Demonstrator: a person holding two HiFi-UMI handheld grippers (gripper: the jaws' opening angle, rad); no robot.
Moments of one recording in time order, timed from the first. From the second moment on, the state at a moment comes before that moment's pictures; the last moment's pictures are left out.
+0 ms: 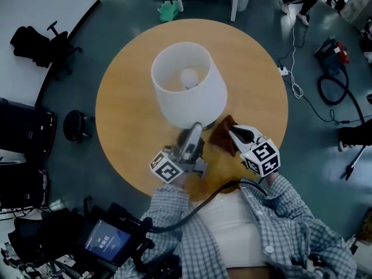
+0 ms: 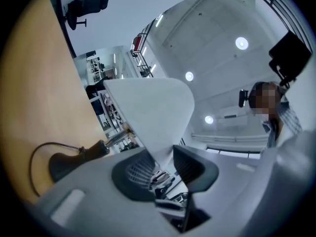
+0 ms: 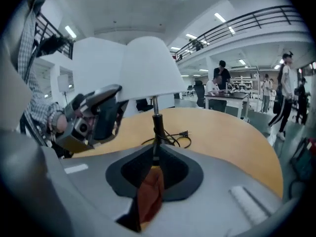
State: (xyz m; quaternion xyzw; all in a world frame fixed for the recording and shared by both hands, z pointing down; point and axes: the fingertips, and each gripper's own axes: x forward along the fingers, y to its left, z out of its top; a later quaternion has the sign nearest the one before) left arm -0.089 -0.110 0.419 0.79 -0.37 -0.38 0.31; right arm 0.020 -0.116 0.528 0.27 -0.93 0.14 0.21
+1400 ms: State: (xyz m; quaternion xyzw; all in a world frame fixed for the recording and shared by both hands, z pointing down) left arm -0.089 -0.115 0.425 0.79 -0.40 -0.35 0.31; right arm 0.015 -0.210 0.260 0.30 -0.95 0.08 -0.10
